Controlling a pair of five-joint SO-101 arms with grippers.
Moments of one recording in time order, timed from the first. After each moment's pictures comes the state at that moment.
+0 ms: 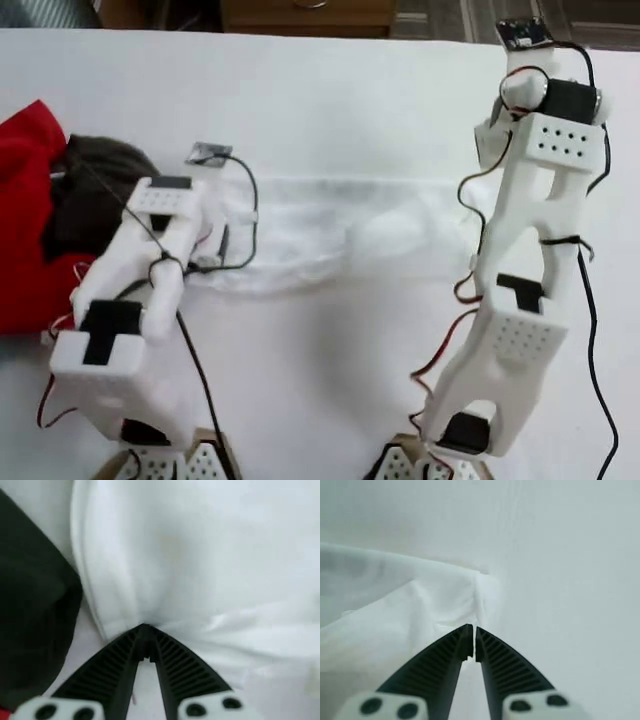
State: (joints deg) left arm -5.5 12.1 22.5 64.1 -2.8; right arm 10.1 29.1 -51.3 100.0 22.7
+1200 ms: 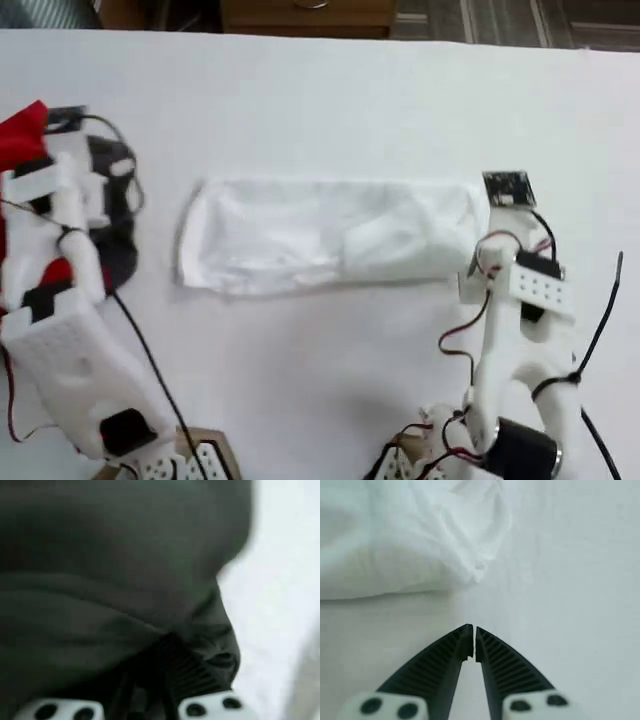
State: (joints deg) left arm -35.3 28.7 -7.0 62.1 -13.0; right arm 17.2 -21.8 52.7 48.9 22.7
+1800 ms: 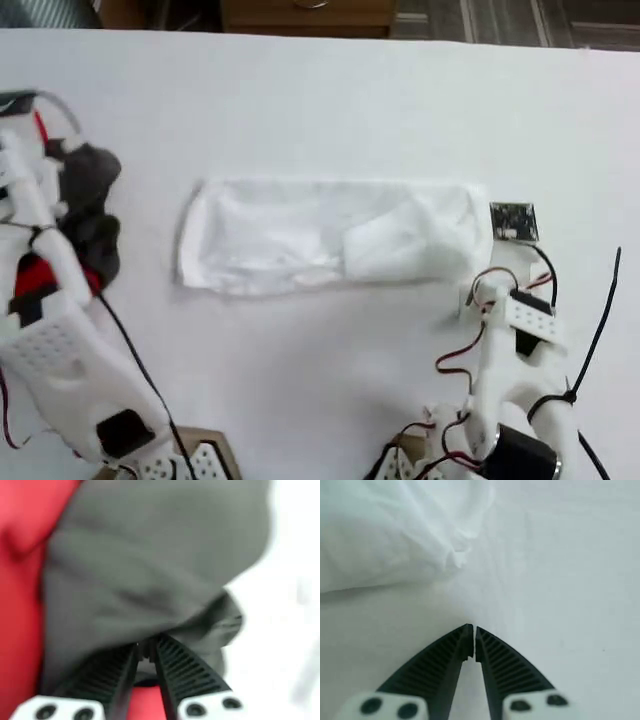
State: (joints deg) left arm -34.4 28.1 -24.3 81.2 -14.5; right arm 20.1 -23.3 65.4 33.9 22.7
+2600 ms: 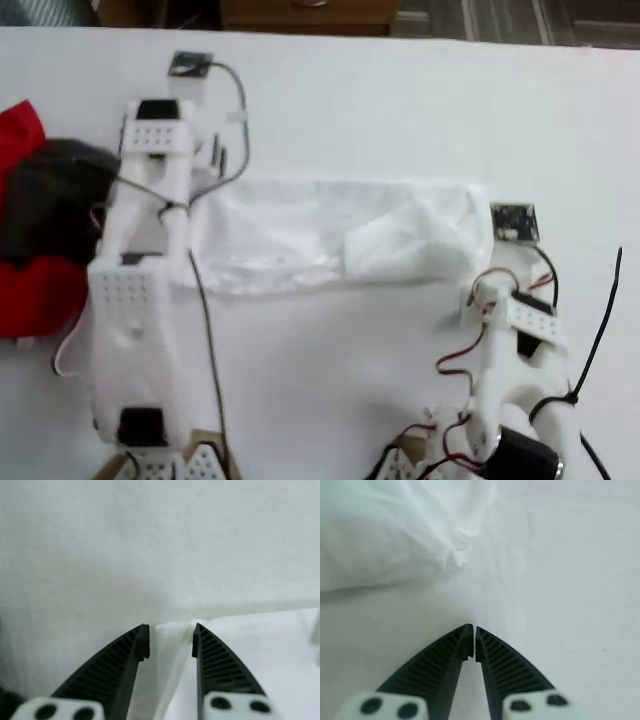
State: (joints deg) left arm -7.6 48.3 -43.0 76.6 -2.3; right arm 20.1 -23.3 65.6 33.9 22.7
